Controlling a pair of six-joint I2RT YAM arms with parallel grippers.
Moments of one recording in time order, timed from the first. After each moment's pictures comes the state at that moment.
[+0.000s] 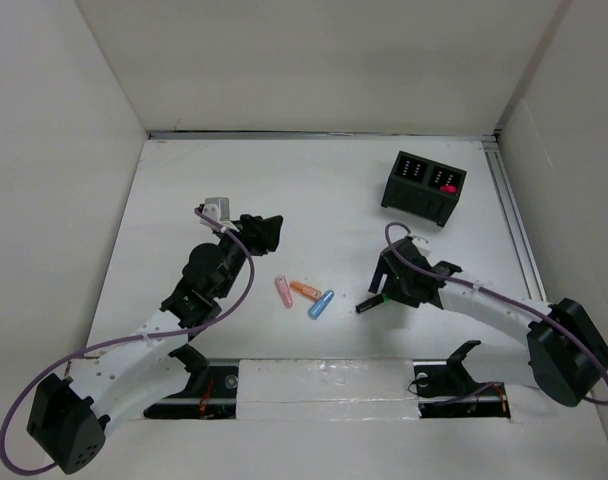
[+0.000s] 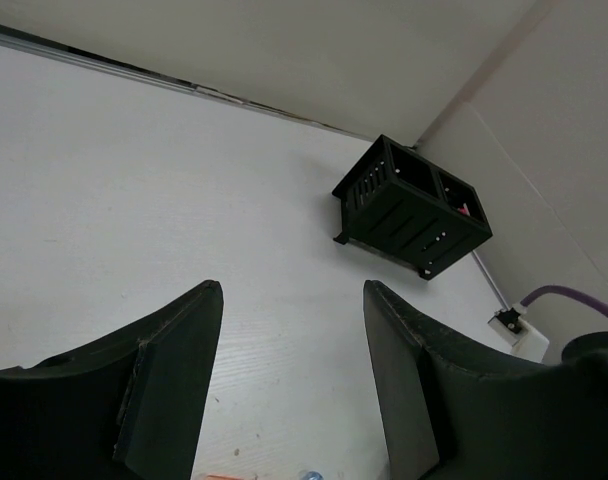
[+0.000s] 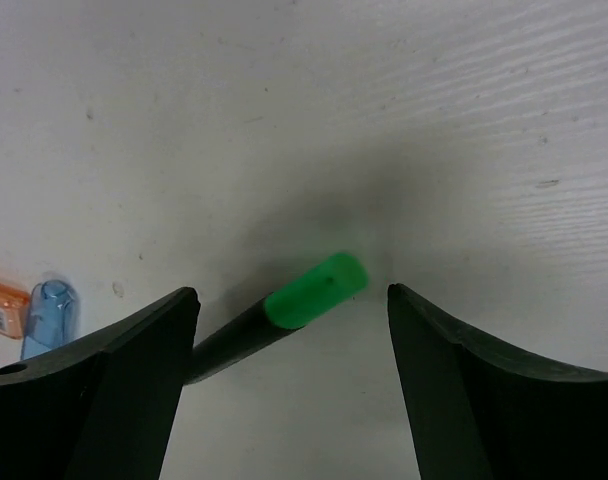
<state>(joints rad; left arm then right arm) -0.65 0.79 0.47 0.37 -0.27 -0.53 0.64 1.18 0.59 -0.44 0.24 0.91</state>
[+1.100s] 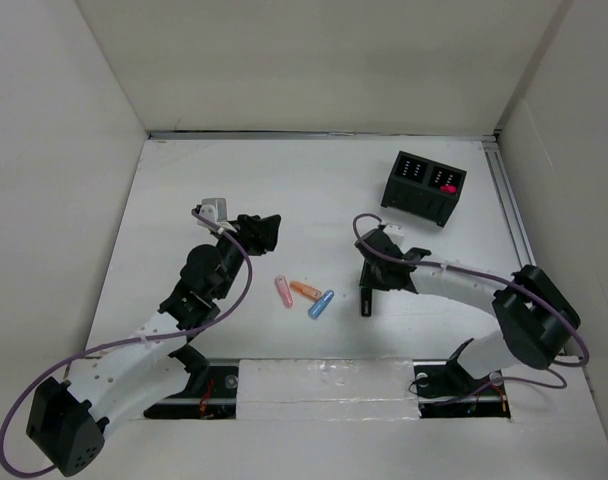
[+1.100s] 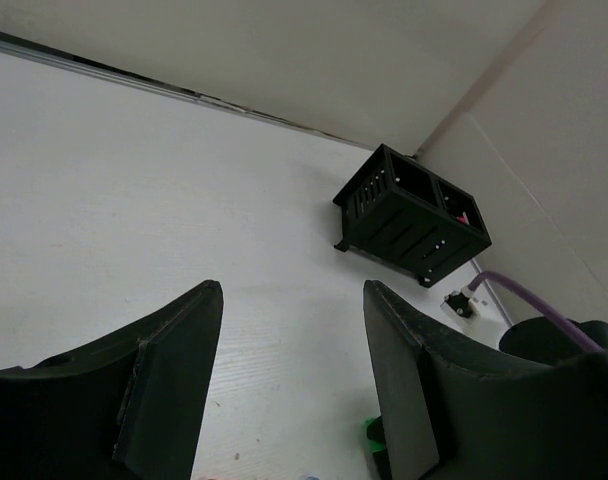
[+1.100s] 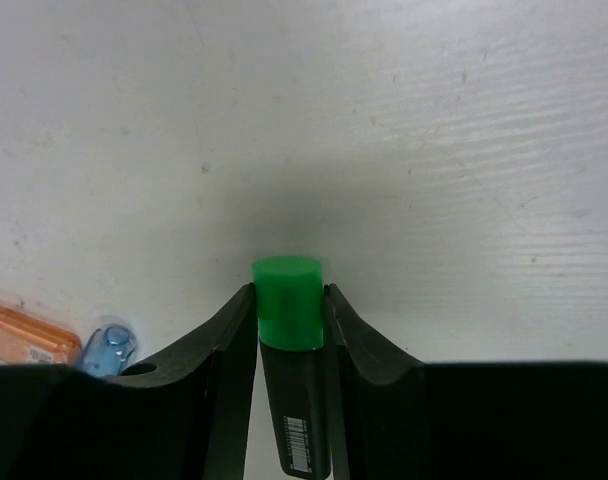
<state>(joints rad) -0.65 0.77 0.47 0.37 -0.28 -0.53 0.73 1.47 0.76 -0.35 0.29 0.87</state>
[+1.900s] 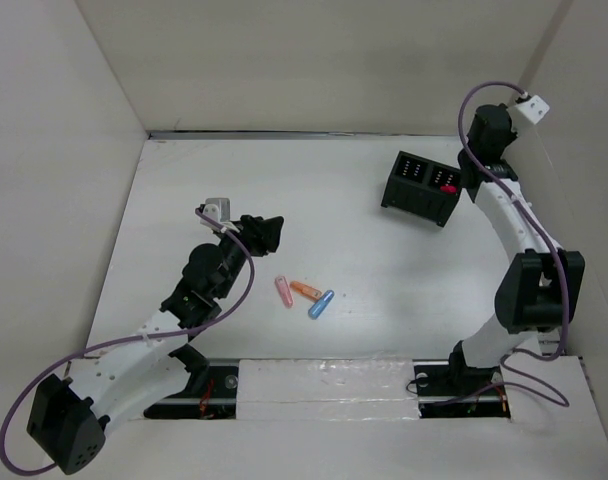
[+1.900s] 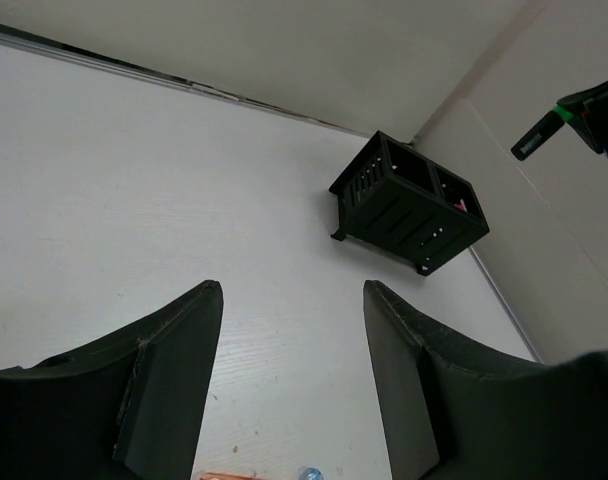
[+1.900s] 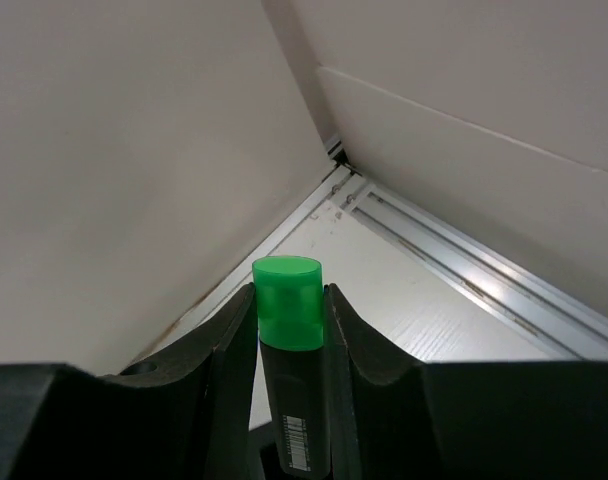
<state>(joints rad) -0.65 0.79 0.47 0.37 -0.25 -0.53 0.02 1.59 1.37 0.07 0.72 0.46</state>
